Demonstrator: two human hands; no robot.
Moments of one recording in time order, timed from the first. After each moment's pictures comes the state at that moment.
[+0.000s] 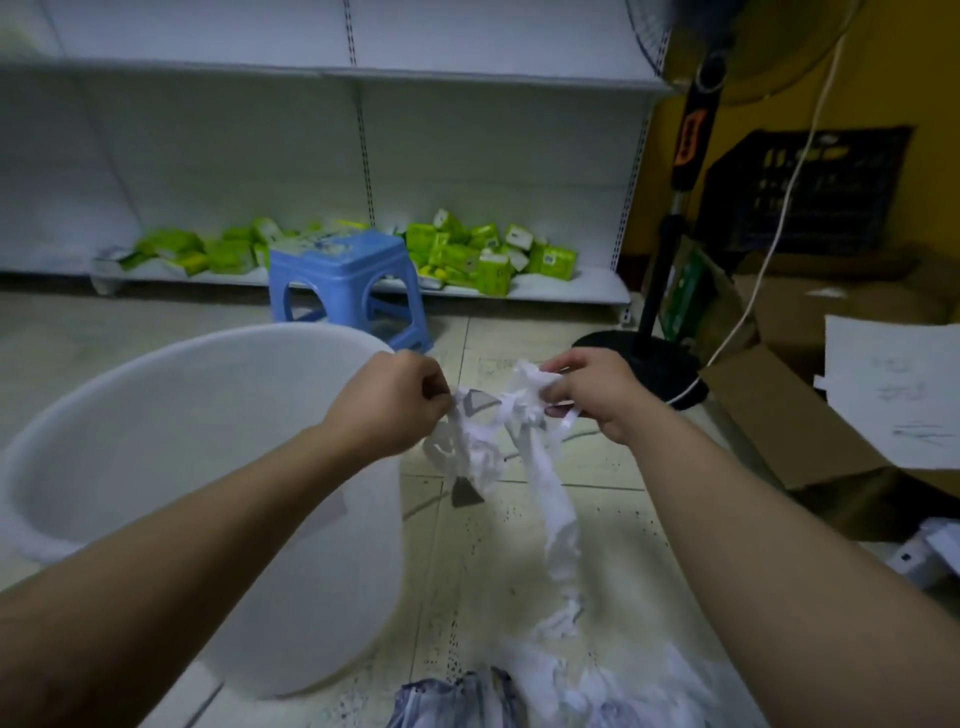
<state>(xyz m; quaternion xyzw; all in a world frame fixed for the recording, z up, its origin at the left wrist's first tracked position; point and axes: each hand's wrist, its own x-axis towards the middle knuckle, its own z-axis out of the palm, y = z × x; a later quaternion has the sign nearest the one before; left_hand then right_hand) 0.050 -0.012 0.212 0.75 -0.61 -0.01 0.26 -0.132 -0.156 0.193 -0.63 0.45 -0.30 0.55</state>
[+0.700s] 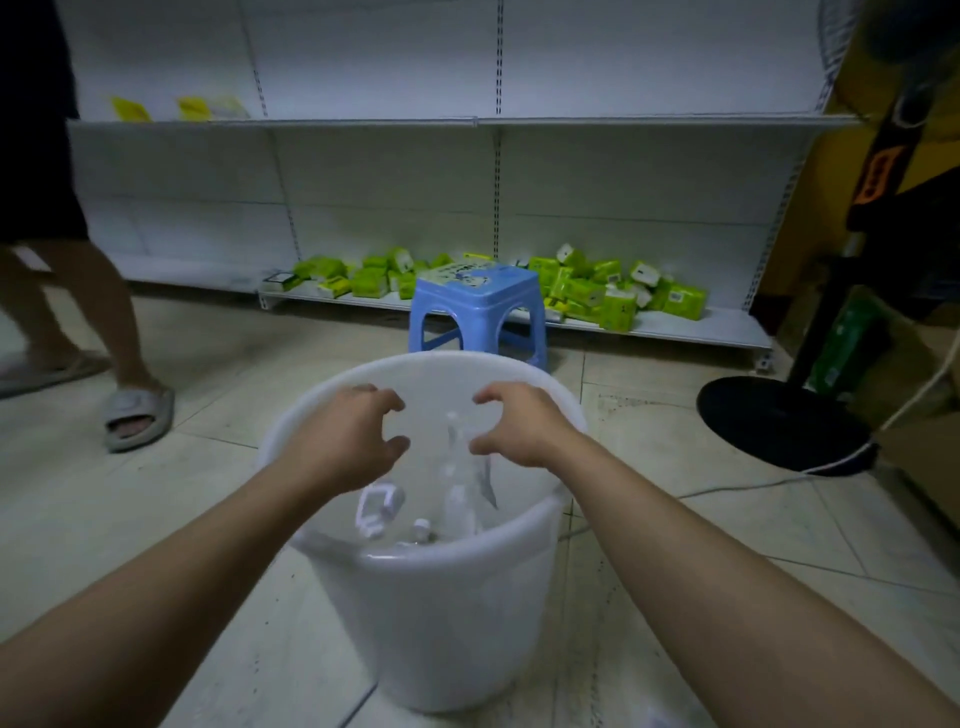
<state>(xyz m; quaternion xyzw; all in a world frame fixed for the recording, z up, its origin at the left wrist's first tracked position) 0.216 0.110 0.205 0.86 -0.47 0.05 0.16 0.081 -0.040 0.196 -0.88 0.33 -0.14 0.31</state>
